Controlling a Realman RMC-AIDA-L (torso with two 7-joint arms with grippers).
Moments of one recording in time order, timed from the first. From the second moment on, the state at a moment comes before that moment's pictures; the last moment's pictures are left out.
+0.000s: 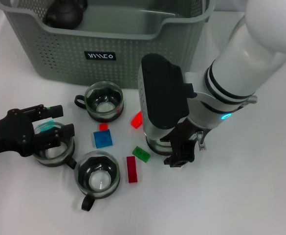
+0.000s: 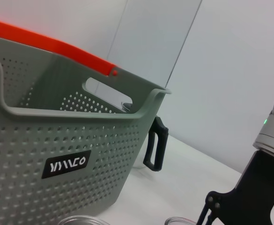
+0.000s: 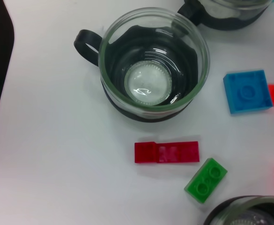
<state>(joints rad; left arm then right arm) -0.31 -2.06 0.30 0.66 2.18 1.85 -1.29 0.91 2.11 -1.94 -1.08 -2.38 -1.36 2.19</state>
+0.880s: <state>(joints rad) -0.31 -2.06 0.30 0.66 2.18 1.83 -1.30 0.91 2.11 -1.92 -1.09 -2.38 -1.37 2.21</state>
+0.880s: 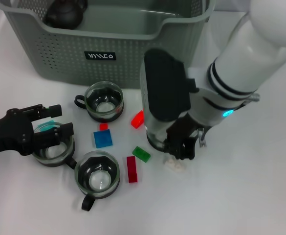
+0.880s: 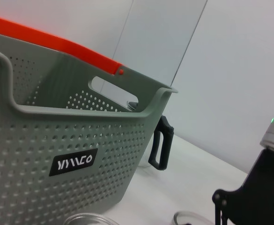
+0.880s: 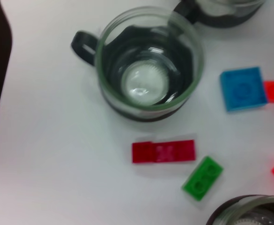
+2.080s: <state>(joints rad) -0.32 -2.06 0.29 0.65 2.17 1.83 -1.30 0.87 2.10 -1.25 -1.40 -2.05 -1.18 2.36</state>
